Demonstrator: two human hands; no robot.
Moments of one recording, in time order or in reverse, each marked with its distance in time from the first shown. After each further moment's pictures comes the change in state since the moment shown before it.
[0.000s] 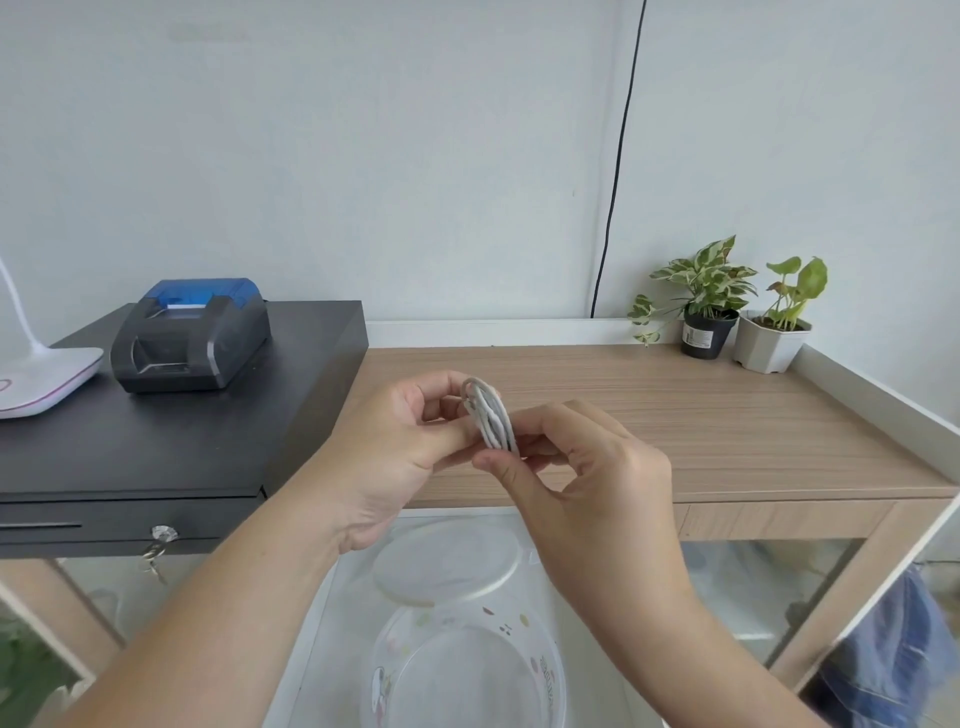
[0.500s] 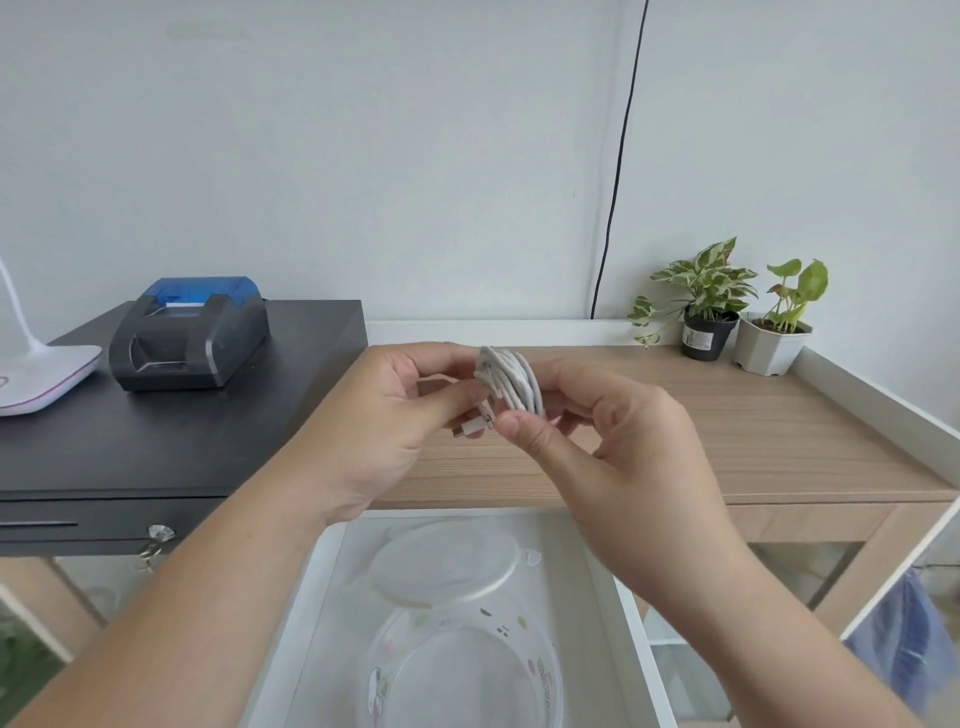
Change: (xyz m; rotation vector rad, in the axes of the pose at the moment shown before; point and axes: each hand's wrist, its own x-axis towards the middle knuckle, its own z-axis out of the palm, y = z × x) left_hand 0.007 0.015 -0.005 0.163 -0.073 0.247; right_hand 0.026 -0.010 -0.028 0.186 -0.236 0.080
